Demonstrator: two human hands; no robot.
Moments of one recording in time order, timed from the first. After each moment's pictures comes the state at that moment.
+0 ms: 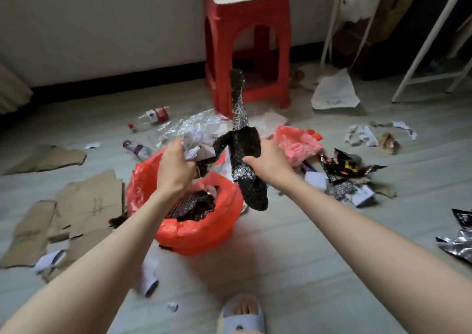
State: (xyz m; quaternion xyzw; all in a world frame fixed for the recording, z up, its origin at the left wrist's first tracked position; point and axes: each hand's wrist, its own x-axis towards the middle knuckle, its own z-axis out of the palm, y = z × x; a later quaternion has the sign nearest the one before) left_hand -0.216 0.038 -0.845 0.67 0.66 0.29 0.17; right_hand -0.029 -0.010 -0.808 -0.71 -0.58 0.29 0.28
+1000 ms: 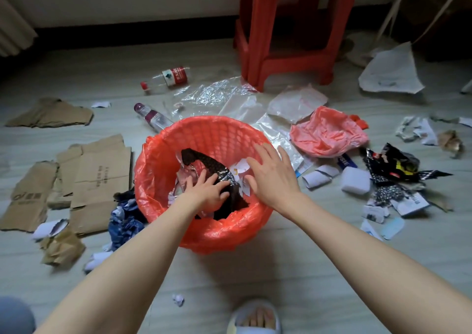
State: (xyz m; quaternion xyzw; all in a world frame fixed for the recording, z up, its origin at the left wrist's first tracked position) left_hand -0.251 0.065 -0.985 0.74 0.58 -0.26 0.23; right_hand -0.085 0.039 -0.932 -0.61 -0.79 0.07 0.03
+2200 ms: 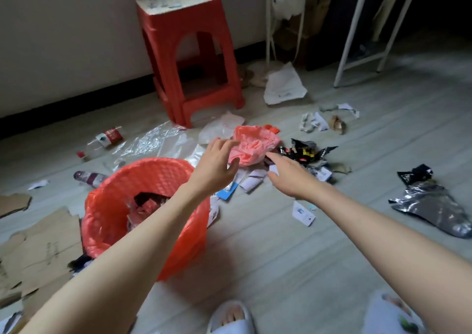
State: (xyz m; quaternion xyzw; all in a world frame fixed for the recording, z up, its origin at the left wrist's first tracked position) left_hand -0.091 0.033 -0.851 0.90 0.37 0.17 0.16; right_hand 0.075 -0.057 -0.847 -0.77 -0.57 0.26 0.10
